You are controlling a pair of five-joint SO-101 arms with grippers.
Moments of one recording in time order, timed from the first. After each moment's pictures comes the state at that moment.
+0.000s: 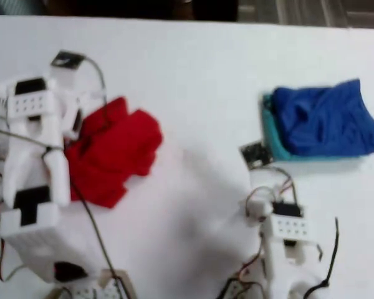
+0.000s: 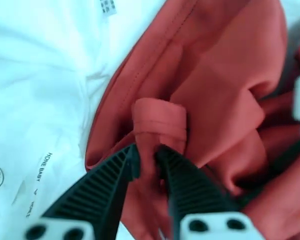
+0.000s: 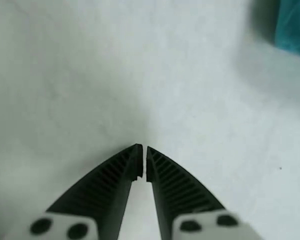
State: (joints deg) left arm -20.3 13.6 -2.5 78.2 -20.8; right arm 1.3 -46.9 79.6 45.5 25.5
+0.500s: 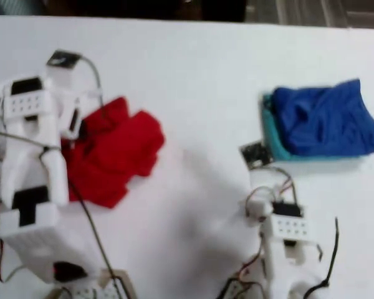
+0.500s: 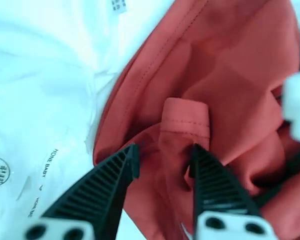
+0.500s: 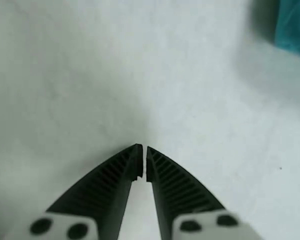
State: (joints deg) left arm -21.5 13.6 -3.4 78.7 -20.8; right arm 1.3 -46.9 79.6 45.5 25.5
